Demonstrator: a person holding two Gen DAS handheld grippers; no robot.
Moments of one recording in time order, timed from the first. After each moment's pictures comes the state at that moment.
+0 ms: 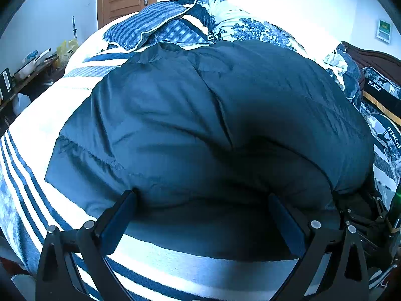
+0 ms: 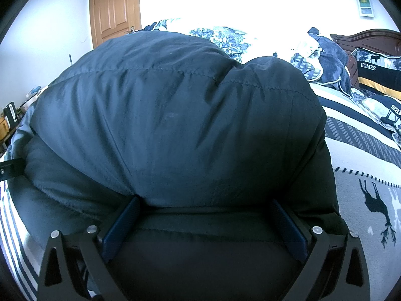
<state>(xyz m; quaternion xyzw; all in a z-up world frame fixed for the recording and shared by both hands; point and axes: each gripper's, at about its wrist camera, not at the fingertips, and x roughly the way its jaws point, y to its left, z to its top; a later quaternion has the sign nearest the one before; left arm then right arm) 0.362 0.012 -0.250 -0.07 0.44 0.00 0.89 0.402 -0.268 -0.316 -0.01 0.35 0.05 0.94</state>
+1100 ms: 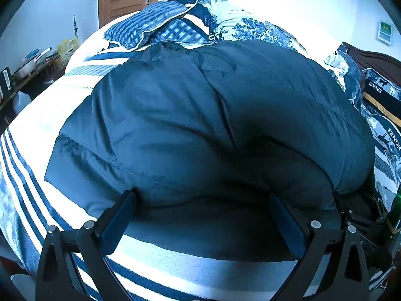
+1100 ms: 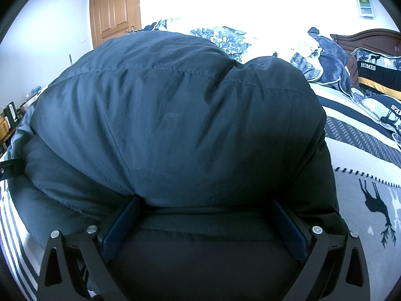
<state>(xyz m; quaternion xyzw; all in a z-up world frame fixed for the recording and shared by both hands) 0.362 0.016 -0.252 -0.07 0.44 0.00 0.89 0.401 -0.268 -0.316 0.00 0.35 0.05 0.94</state>
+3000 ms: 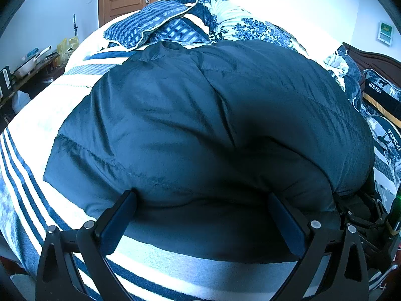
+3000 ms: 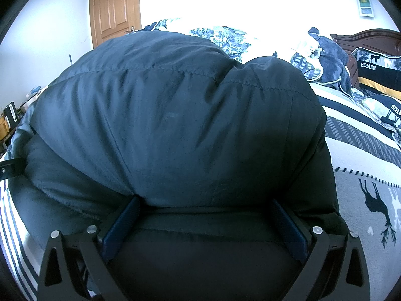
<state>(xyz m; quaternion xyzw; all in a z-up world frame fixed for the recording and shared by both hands) 0.367 0.020 -0.252 -0.07 0.44 0.00 0.89 0.400 -0.268 -0.315 0.00 0.35 0.05 0.94</state>
